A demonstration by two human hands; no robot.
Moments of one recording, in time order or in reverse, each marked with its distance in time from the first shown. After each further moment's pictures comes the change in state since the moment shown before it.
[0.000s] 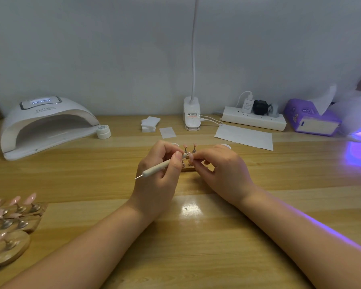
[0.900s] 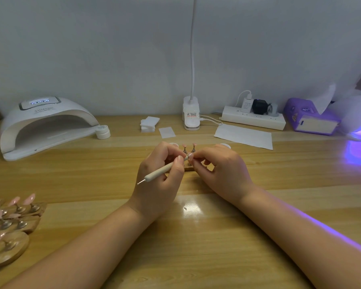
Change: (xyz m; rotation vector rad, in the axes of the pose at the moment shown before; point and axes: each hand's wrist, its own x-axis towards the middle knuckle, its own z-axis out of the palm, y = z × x) left_hand 0.000 0.000 0.000 0.071 -0.044 0.100; right_hand -0.001 0.001 0.001 0.024 0.012 0.007
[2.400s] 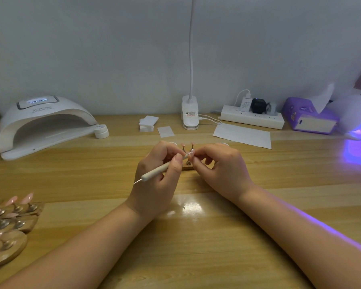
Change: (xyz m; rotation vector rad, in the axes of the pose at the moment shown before) left_hand -0.001 0.003 -0.001 -0.058 0.016 0.006; right_hand 0.001 0.001 0.000 0.059 0.046 0.035
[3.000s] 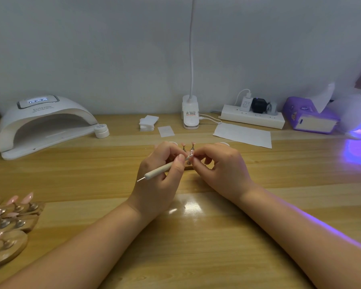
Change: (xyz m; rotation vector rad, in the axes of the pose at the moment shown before) left_hand 0.000 -0.001 0.001 0.023 -0.037 -0.022; right_hand 0.000 0.001 0.001 0.000 -0.016 -0.020
